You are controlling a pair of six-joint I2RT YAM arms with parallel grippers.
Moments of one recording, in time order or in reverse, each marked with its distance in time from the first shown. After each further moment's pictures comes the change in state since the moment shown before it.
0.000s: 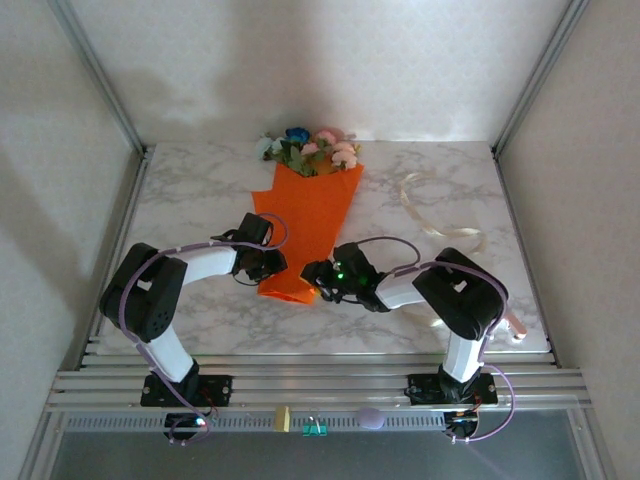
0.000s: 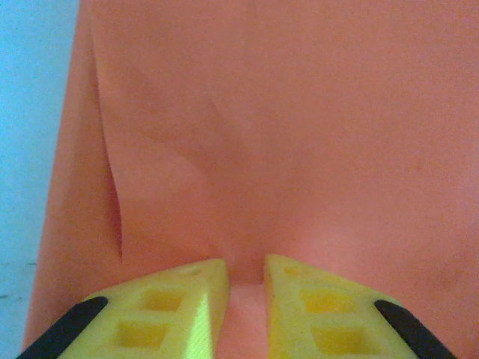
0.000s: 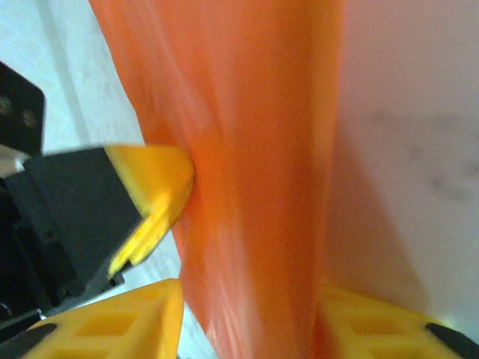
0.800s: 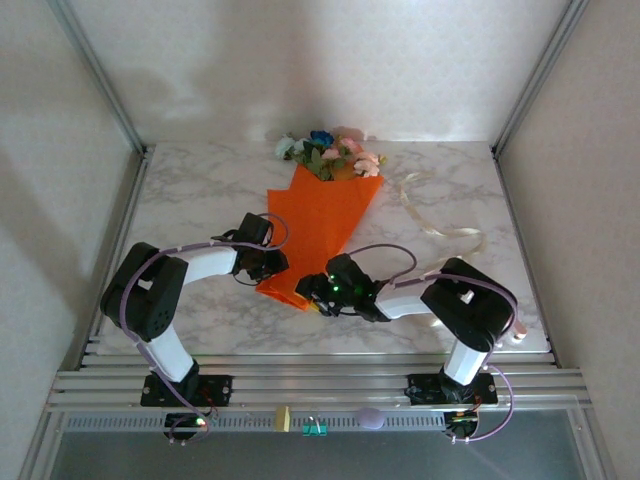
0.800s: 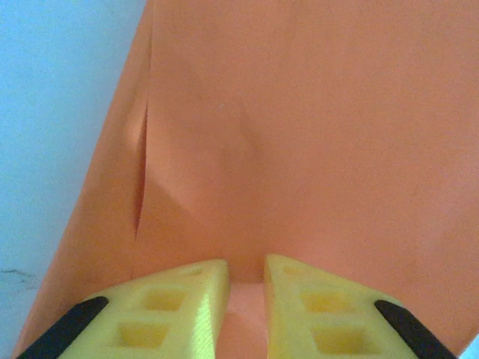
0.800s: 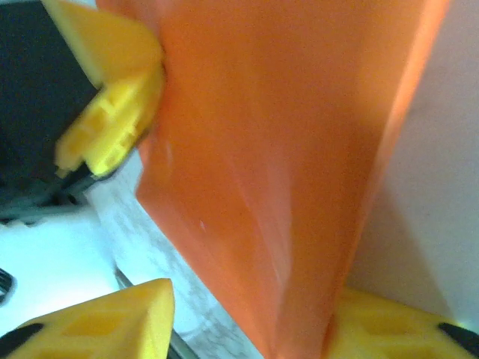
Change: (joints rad) left arm 0.000 0.005 -0.002 0.014 0.022 0.006; right arm 0.101 -0.071 -0.027 -0.103 0.028 0.024
